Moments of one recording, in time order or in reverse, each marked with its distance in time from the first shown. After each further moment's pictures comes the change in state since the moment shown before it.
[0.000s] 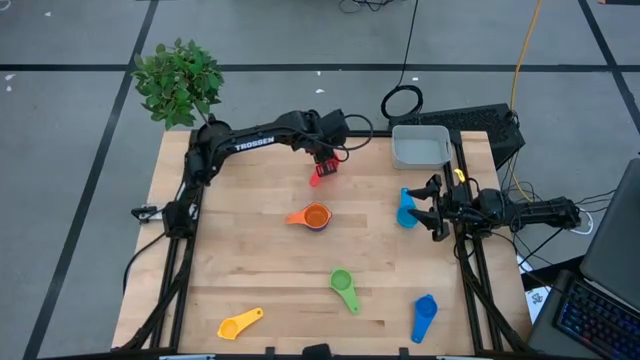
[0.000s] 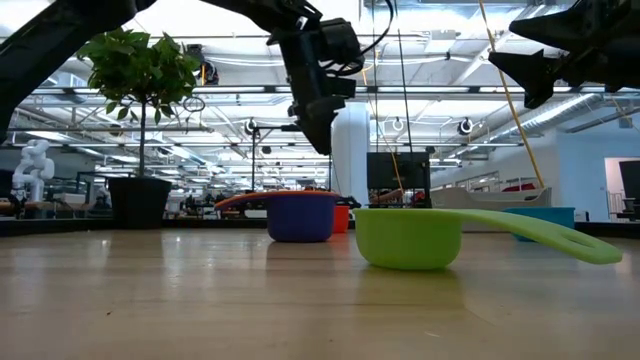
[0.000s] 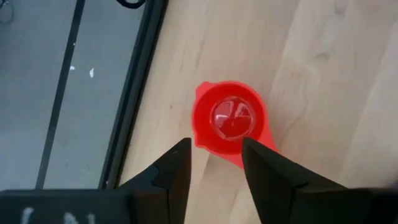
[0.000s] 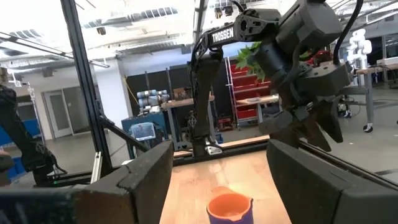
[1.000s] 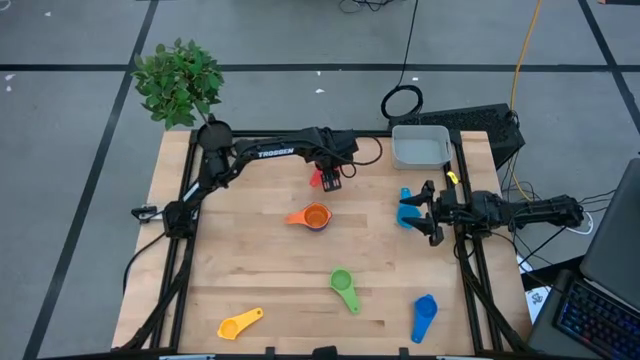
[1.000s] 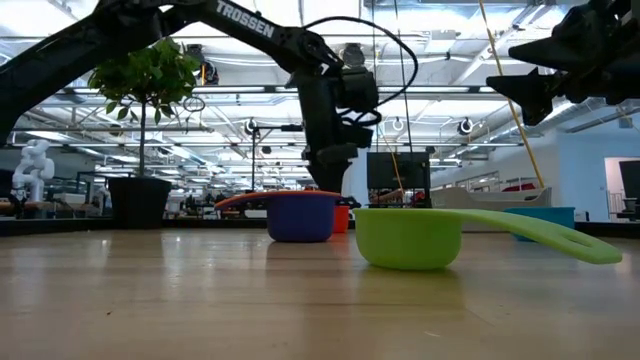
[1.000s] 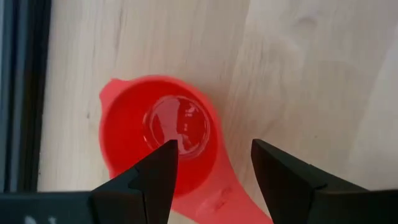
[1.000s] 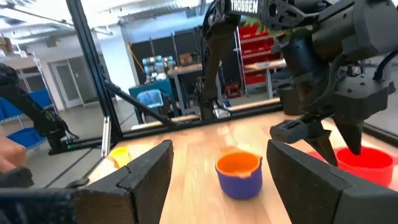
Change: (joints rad) left arm -0.015 0.184 0.000 0.038 0.085 0.010; right arm 0.000 0.058 0.000 -0.102 -0.051 0.052
